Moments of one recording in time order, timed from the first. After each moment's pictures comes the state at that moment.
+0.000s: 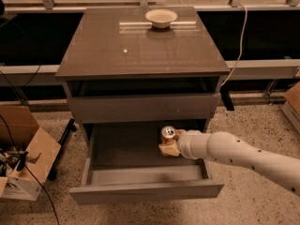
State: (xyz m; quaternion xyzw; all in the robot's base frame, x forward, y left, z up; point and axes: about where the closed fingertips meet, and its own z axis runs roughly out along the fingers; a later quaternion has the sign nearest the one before) arm 0.589 -0.091 0.582 -0.39 0.81 0.15 0.42
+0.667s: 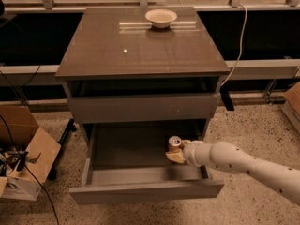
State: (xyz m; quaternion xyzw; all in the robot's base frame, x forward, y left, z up) arm 0.606 -0.127 0.487 -0.35 0.83 0.17 0.40
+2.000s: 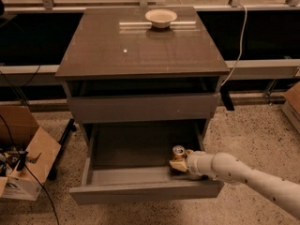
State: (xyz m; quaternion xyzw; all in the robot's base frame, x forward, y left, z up) arm 0.607 -0.148 0.409 -0.33 0.84 0.18 0.39
